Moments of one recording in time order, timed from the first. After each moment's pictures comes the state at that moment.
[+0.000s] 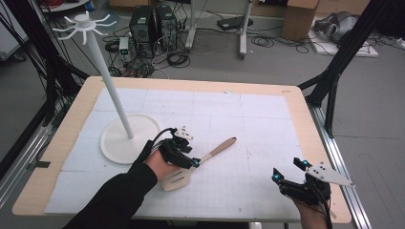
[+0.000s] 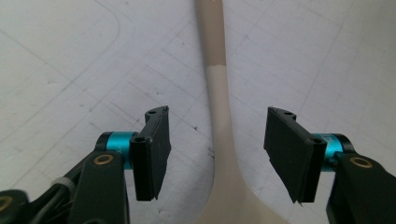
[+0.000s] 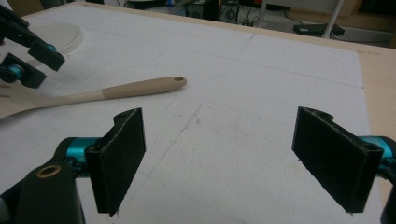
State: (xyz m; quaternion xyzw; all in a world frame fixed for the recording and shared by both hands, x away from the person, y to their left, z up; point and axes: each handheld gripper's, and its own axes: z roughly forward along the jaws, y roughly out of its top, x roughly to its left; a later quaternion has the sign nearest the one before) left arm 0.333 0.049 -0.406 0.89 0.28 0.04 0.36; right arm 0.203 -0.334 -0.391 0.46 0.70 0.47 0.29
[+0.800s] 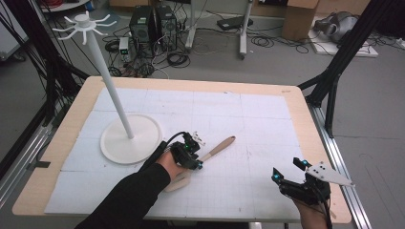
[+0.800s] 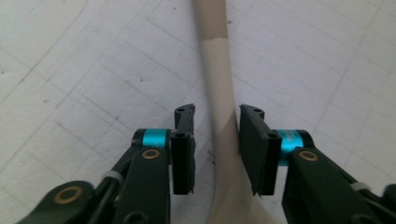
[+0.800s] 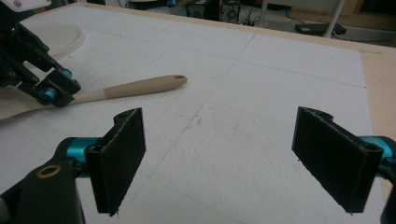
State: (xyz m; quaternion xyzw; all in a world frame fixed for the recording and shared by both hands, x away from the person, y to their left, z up) left arm 0.335 0.022 -0.421 0.92 0.27 0.05 0.28; right arm 0.203 -0.334 -0.391 0.46 0.70 0.47 0.28
